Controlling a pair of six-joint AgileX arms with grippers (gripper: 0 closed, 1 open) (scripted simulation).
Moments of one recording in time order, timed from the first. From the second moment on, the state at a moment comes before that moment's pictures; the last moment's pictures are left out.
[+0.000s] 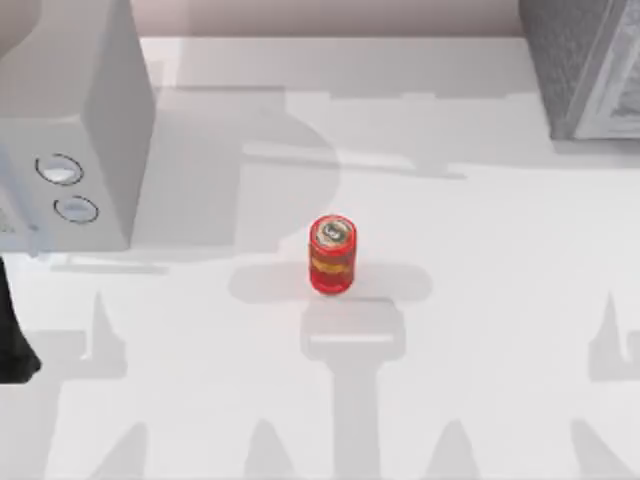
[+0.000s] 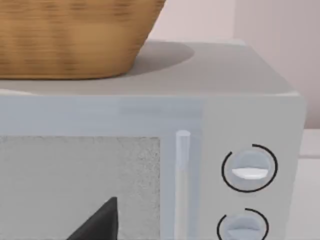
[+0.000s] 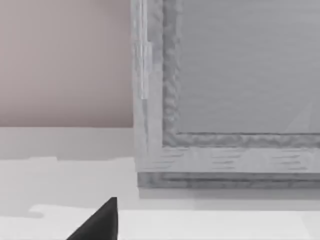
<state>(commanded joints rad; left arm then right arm) 0.00 0.00 0.00 0.00 0.00 0.00 0.00 0.00 0.00 0.00 0.00 0.00</state>
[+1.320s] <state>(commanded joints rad) -0.14 1.18 0.50 0.73 0.56 0.04 0.00 0.00 0.00 0.00 0.00 0.00</state>
